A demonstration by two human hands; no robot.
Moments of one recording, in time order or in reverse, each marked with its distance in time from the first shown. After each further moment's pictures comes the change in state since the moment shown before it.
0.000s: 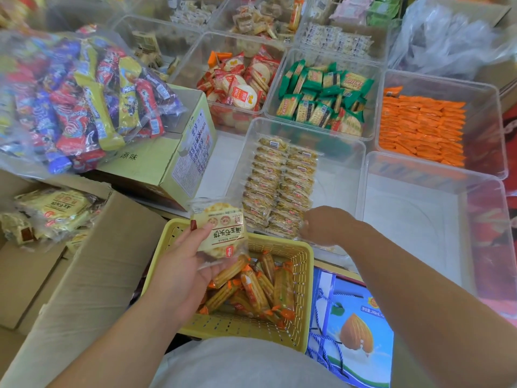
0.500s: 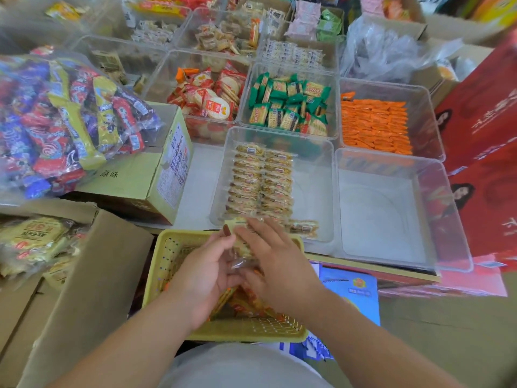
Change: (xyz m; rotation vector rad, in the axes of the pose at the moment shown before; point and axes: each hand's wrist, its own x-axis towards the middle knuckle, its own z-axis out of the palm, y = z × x) left_hand -0.003 -0.003 0.009 0.194 -0.286 -0.162; right_hand -0.116 -0.124 0.038 0.396 0.620 -0.248
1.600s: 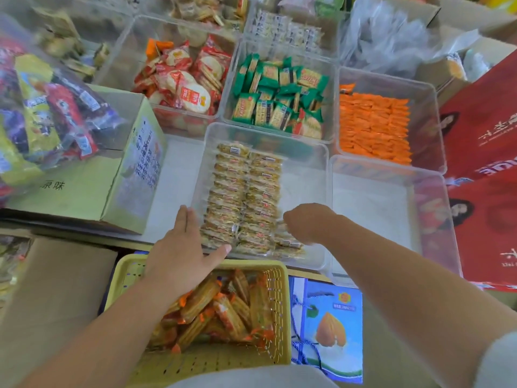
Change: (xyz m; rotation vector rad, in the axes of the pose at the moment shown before) left_hand 0.126 0.015 -0.034 1.832 0.215 0.185; right_hand 0.129 0.169 -0.037 -0.651 -0.737 0.251
